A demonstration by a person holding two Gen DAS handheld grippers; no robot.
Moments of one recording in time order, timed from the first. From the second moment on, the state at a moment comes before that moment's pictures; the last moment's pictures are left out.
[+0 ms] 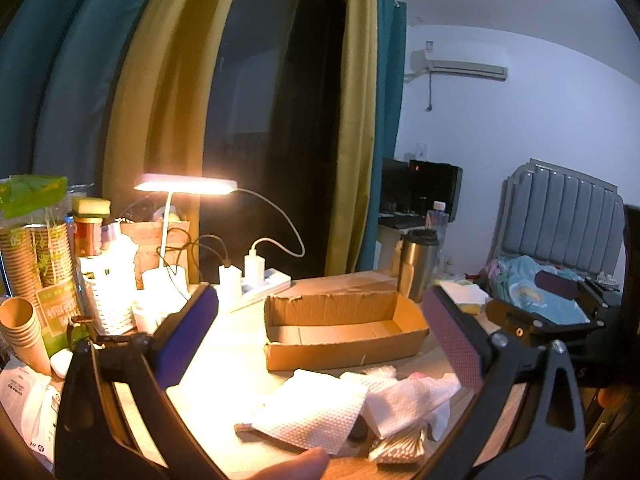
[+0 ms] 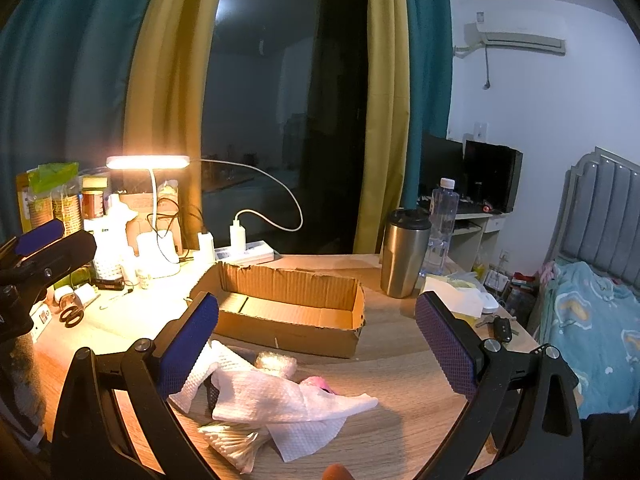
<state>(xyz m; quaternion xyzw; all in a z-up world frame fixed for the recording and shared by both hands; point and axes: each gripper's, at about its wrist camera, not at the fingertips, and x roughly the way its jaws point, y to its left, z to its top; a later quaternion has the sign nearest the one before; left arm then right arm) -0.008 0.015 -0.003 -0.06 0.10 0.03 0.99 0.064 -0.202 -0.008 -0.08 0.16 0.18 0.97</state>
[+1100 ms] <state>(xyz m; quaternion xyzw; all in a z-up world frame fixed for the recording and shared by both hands) -0.019 0.015 0.003 -0.06 0.10 0.03 0.99 0.053 -0.201 -0.001 -0.08 0.15 0.18 0.97</state>
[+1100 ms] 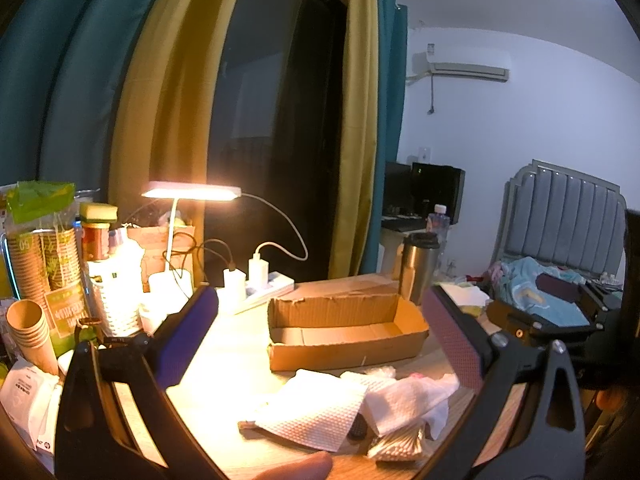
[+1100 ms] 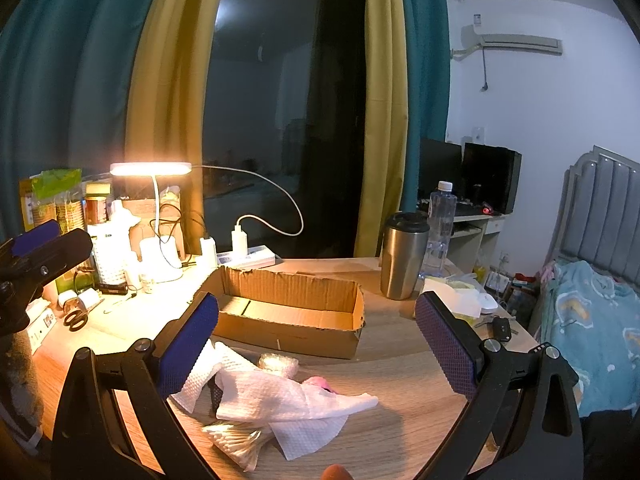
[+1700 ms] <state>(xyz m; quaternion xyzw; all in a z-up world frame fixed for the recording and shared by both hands) -0.023 0.015 0.006 -0.06 0.10 0.04 0.99 0.053 -0.199 0.002 -0.07 0.16 0.20 0.96</state>
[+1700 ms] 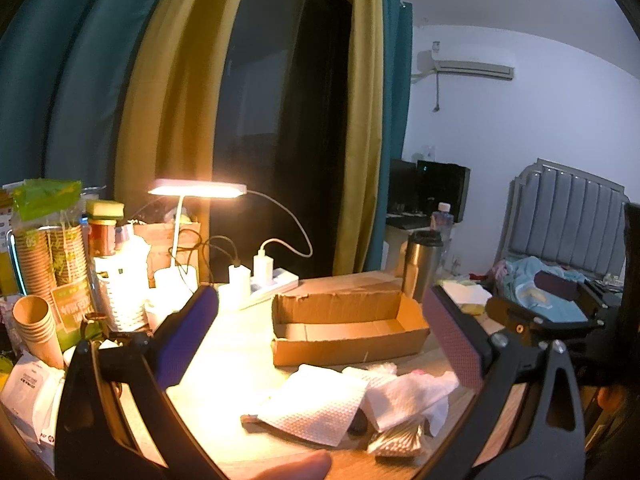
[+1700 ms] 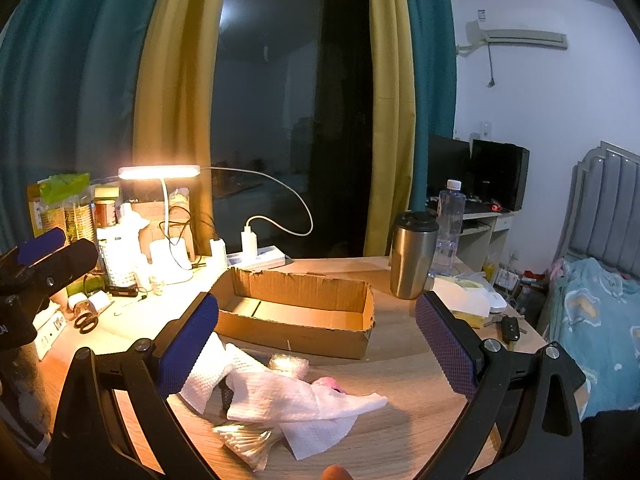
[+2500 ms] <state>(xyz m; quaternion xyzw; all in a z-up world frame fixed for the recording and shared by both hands) 0.008 0.014 -0.025 -0.06 0.18 0.05 0.98 0.071 -0.214 -0.026 -0.06 0.22 0.18 0.96</state>
